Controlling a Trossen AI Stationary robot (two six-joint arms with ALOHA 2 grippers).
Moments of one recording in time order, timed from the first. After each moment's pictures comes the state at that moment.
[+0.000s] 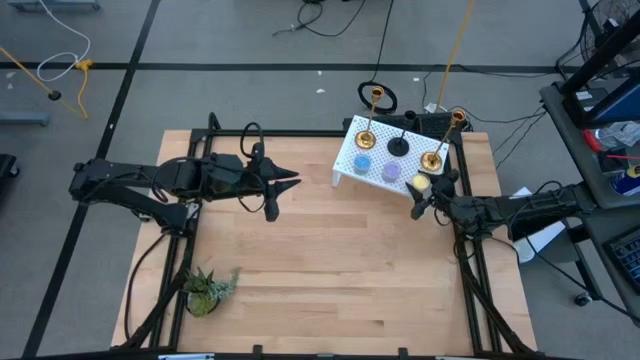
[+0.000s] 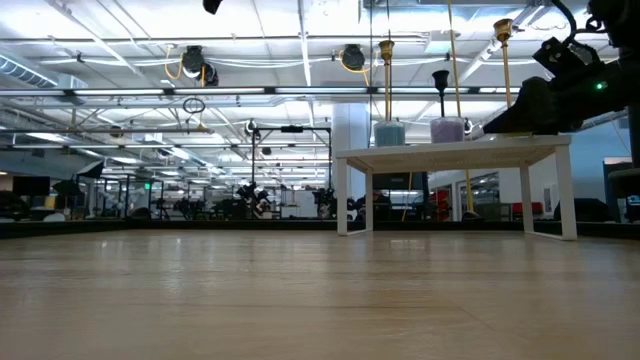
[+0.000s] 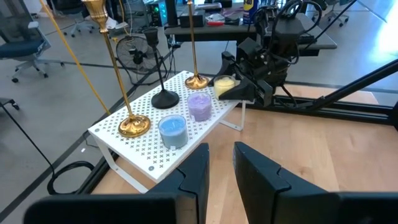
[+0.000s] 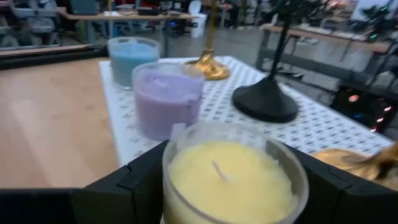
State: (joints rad) left arm -0.04 1.16 1.12 -0.24 -0.31 -0.05; right arm 0.14 0.33 0.14 -0.11 0.95 0.18
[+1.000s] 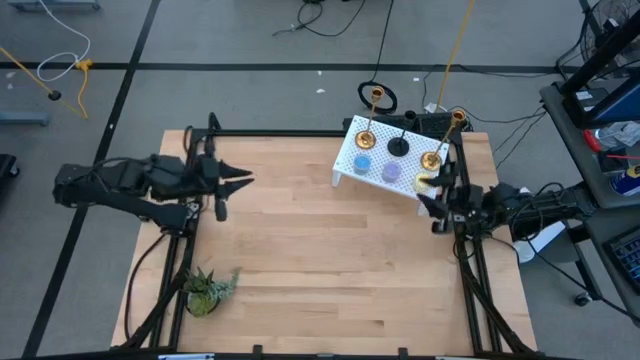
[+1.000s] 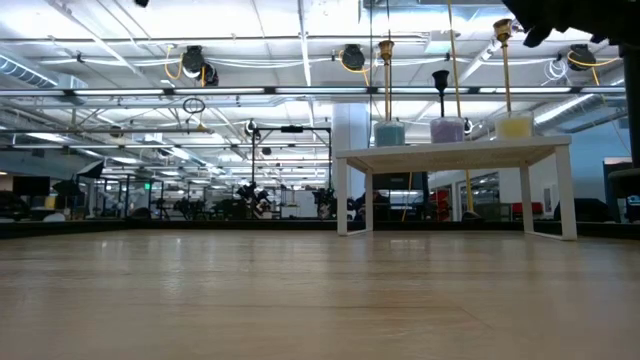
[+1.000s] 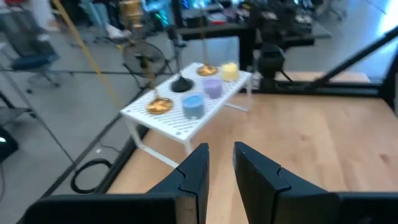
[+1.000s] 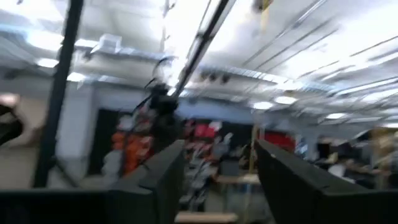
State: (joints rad) left arm -0.11 0.76 0.98 -0.50 -0.37 -0.01; right arm 0.12 0.30 0.14 0.71 0.25 -0.24
